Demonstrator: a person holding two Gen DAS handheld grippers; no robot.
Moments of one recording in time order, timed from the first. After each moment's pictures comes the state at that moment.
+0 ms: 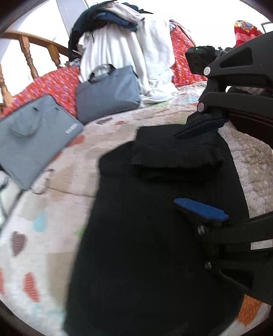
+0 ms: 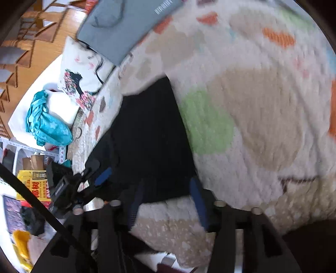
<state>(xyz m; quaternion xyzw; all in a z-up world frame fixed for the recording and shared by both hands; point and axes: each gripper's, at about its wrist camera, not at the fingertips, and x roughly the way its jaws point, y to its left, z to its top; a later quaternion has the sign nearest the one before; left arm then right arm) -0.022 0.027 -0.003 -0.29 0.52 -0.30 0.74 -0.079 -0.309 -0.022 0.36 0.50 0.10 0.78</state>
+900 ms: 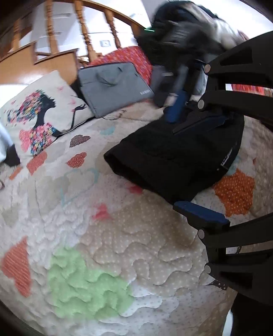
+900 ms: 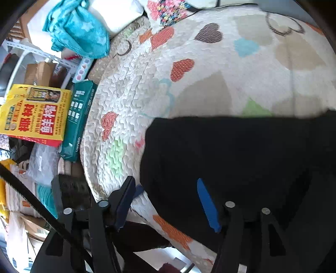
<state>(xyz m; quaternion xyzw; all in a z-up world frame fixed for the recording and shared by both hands) -0.079 0.196 -0.032 -0.42 0.47 -0.11 0.77 0.080 -0.005 -0.011 0.13 0.63 0.29 0.71</state>
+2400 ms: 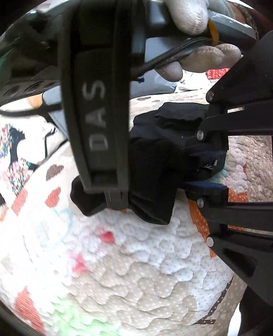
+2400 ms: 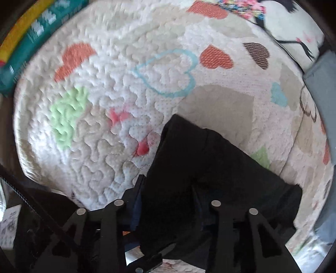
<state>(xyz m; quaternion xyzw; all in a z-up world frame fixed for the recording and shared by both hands) -0.091 0.130 -0.019 -0.35 0.47 -0.18 0.79 0.040 0.087 -0.017 -0.19 0.64 0.23 0.70</state>
